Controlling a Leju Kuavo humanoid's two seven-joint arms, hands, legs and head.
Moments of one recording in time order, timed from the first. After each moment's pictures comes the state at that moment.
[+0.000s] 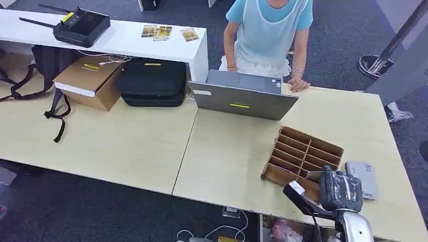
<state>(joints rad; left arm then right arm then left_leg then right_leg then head) -0.41 -0.28 -1.48 -0.53 -0.14 0.13 -0.70 -0.03 -0.09 0.06 -1.43 1.30 -0.19 0.02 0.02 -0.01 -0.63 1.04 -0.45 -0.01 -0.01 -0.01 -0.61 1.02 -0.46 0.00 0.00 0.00</state>
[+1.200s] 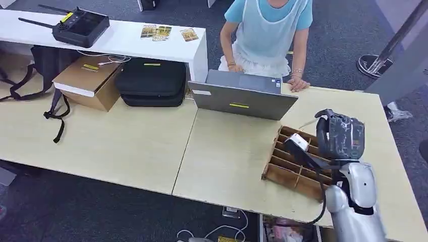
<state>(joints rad) -0.41 -0.26 -1.48 -0.57 -0.14 0.13 -0.68 -0.40 -0.09 0.17 -1.32 1.08 -0.34 -0.11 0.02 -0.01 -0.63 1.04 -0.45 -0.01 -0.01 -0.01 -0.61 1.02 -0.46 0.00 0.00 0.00</state>
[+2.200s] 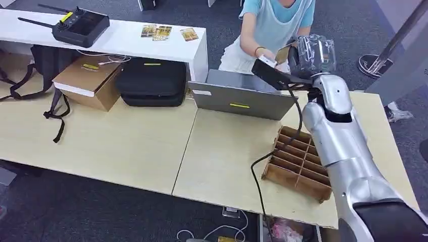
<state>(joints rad) -0.40 -0.22 -1.49 -0.65 -0.09 0.15 -0.65 -1.05 0.09 0.33 -0.70 1.09 -0.24 -0.02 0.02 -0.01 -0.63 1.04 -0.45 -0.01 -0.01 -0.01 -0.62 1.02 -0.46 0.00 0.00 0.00</state>
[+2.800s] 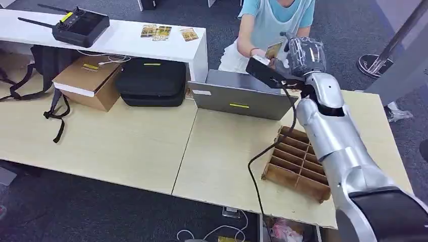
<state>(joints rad) -0.39 -0.21 -1.49 -0.66 -0.09 0.17 -0.65 -1.11 0.12 0.33 -0.53 1.06 -0.24 -0.03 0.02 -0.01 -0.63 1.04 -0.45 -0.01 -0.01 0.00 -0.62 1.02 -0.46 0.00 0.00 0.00</state>
